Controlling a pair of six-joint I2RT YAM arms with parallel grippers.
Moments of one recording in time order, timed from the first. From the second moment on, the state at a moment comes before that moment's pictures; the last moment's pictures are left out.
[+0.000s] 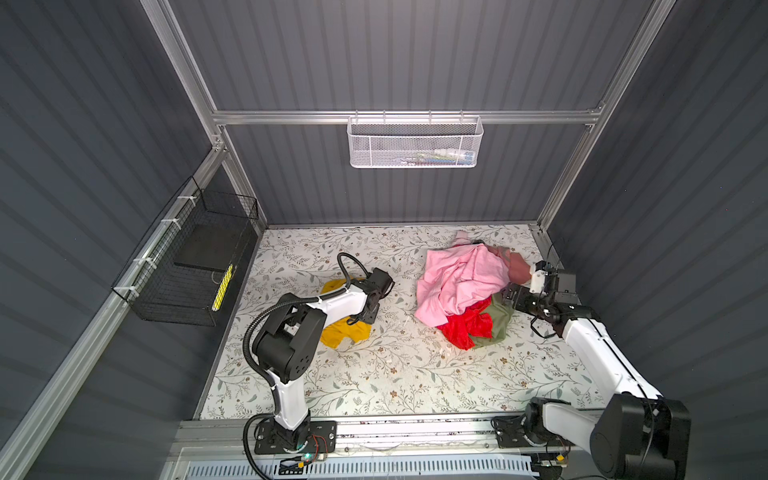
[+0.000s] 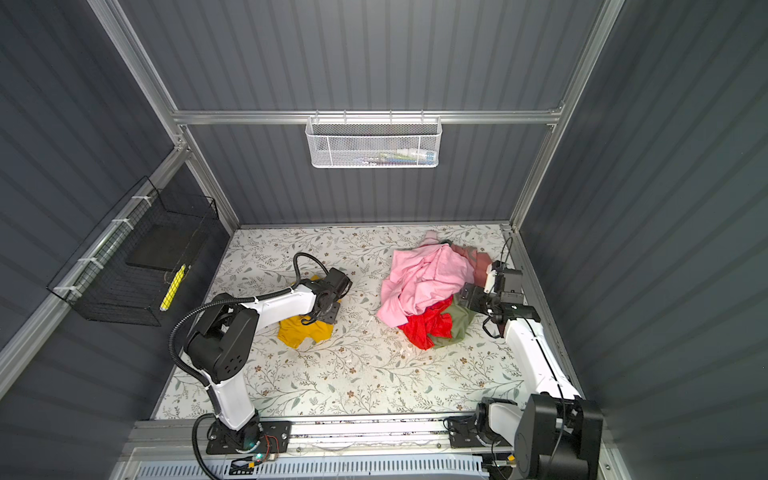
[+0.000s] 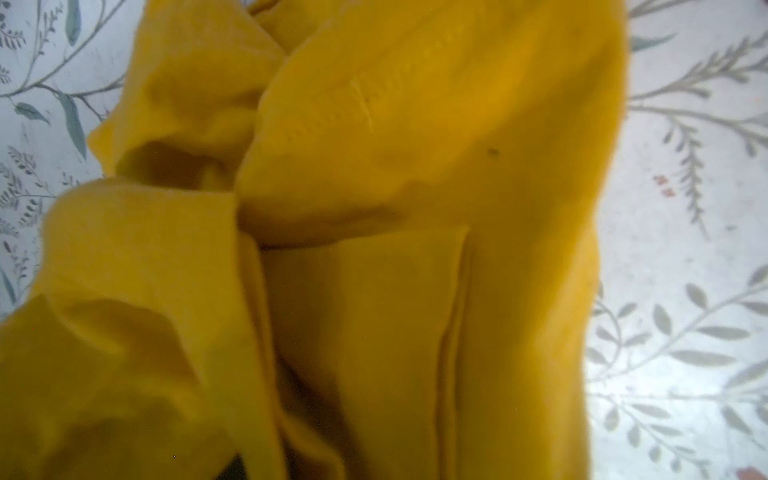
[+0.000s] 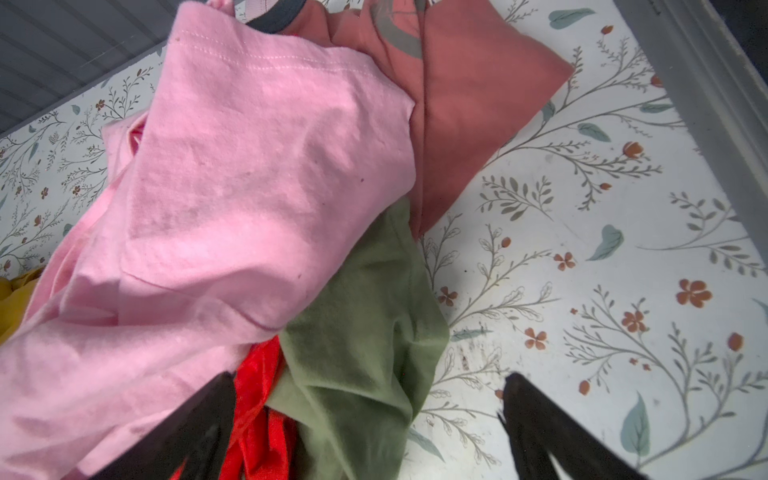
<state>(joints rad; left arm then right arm) -0.61 1.86 1.16 -0.65 -0.41 -0.22 -0.12 1.15 0.75 -0.42 -0.17 0.23</state>
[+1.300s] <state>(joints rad) -0.42 1.64 1.23 -0.24 -0.63 0.56 -0.08 0.99 0.72 -0.34 -0.17 0.21</state>
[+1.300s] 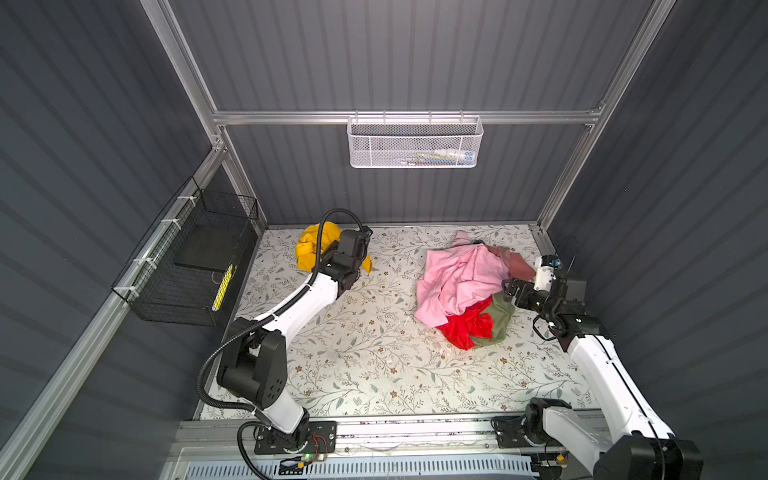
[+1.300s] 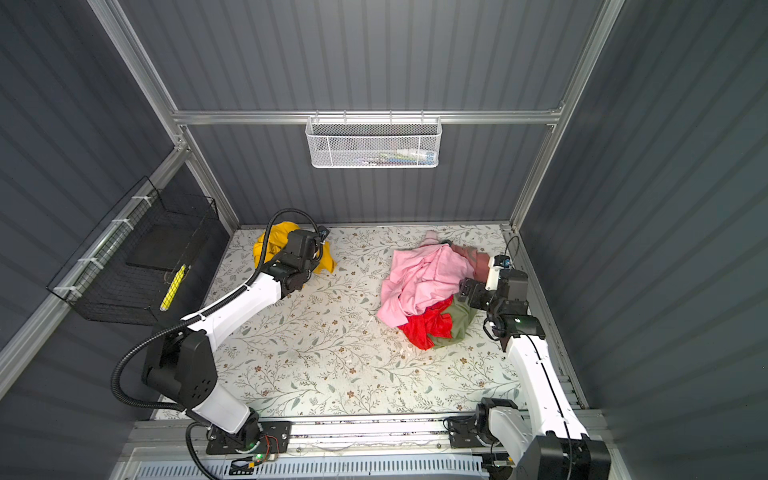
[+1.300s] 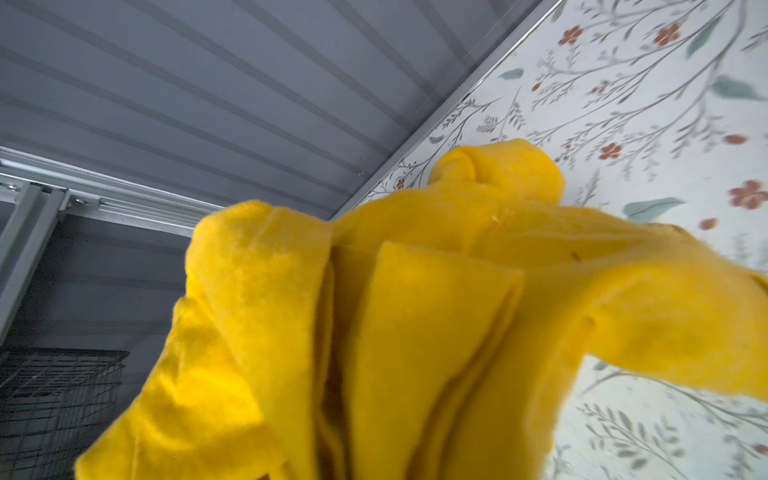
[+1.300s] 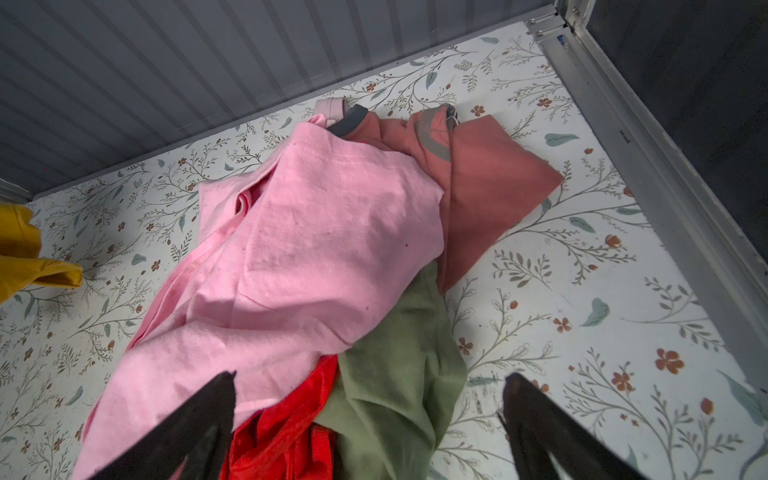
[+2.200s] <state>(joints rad) -0.35 1.98 1.11 0.04 -0.44 0.51 -0.06 1.03 0.72 -0.32 -0.11 0.19</state>
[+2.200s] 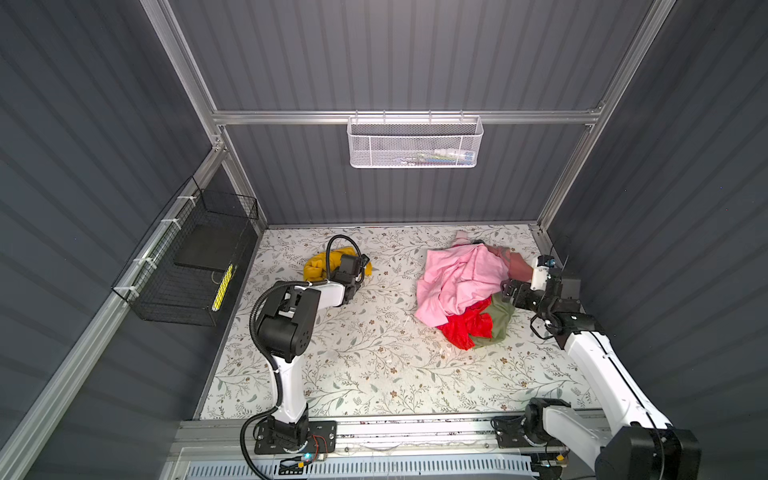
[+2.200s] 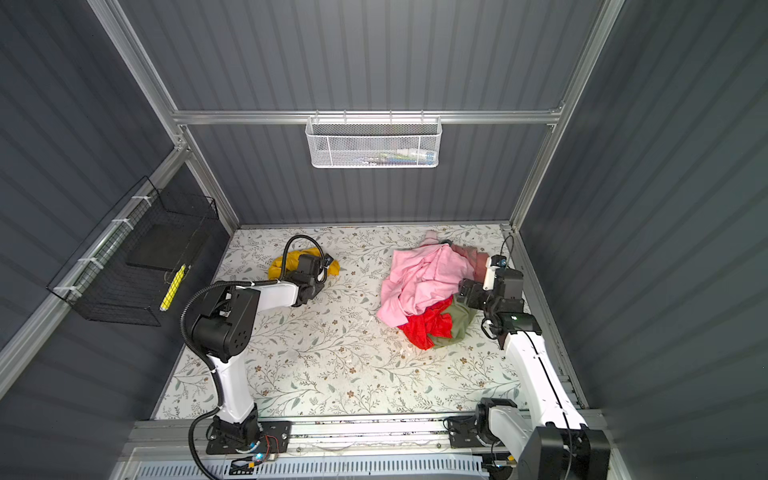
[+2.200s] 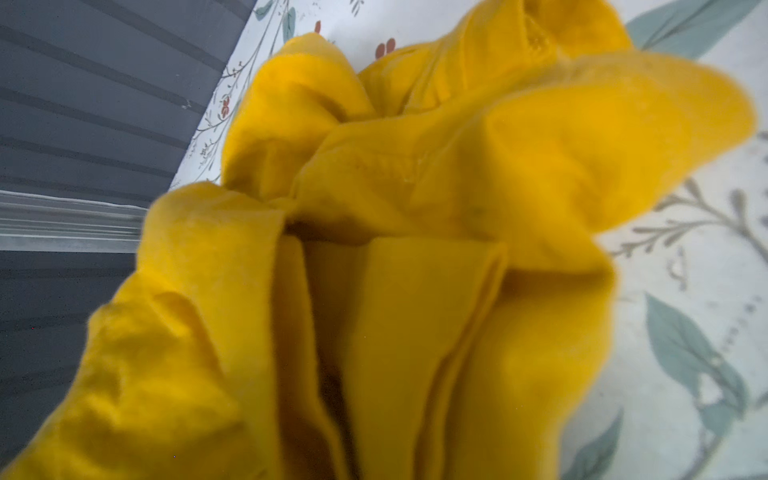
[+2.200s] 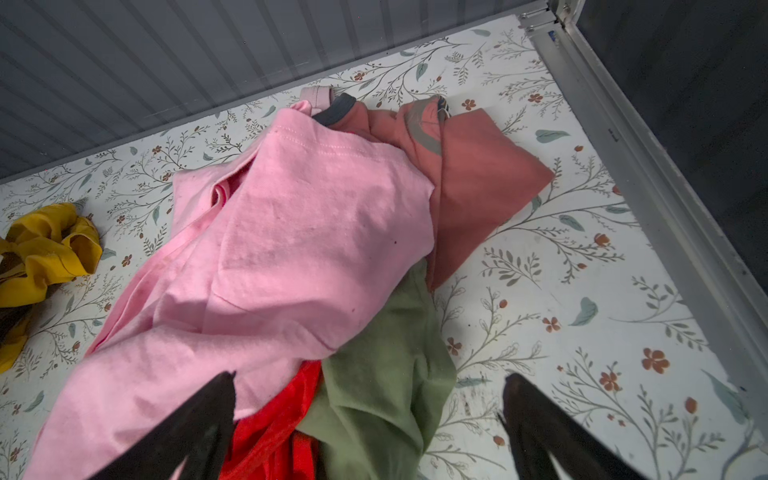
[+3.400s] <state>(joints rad) -0.23 1.58 1.03 0.01 -0.17 0.10 -0.06 0.94 0.71 -0.23 -0.05 0.16</state>
